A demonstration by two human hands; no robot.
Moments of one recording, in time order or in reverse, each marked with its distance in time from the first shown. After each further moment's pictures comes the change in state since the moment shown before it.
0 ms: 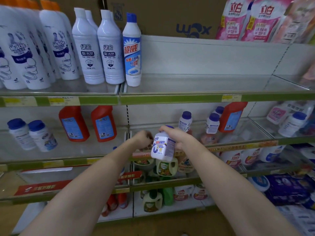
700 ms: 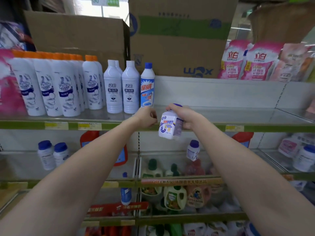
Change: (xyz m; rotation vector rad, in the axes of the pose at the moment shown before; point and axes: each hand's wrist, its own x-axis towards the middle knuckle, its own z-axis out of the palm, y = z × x) left_hand -0.064 0.111 -0.148 0.237 0.466 0.329; right_hand -0.062 -0.160 0.016 -0.048 -0.055 -0.383
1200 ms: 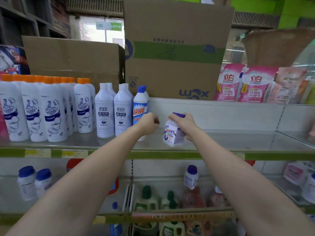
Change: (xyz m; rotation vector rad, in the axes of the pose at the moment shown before) left_hand 0.086 0.032 -0.011 0.079 0.087 0.065; right_hand 0.074 -0.034 -0.038 -0.071 0.232 -0.286
